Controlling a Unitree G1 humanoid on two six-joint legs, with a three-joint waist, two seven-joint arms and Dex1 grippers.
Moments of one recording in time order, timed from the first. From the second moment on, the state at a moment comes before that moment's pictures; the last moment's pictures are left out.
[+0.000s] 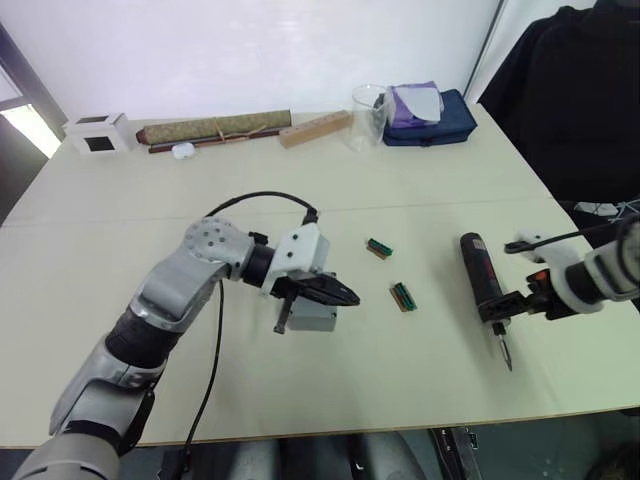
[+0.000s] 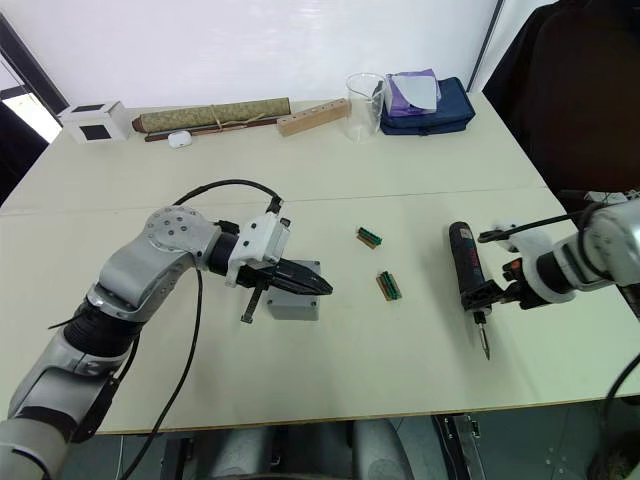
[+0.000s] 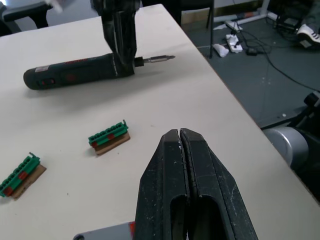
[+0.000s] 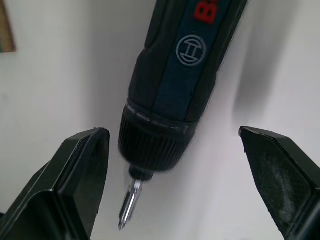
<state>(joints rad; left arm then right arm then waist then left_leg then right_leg) -0.69 0.58 -0.33 -0.25 -0.39 0.47 -1.29 -0.79 -1.18 0.33 0.16 0.80 1.60 0.63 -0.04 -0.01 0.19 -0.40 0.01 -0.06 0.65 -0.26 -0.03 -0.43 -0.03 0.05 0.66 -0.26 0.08</state>
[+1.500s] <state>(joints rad) -0.66 0.68 -0.10 -0.14 -0.45 0.63 -1.10 -0.60 -0.50 -0.46 -0.25 0.73 1.06 0.55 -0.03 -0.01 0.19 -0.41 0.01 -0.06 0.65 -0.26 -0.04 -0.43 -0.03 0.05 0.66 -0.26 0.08</state>
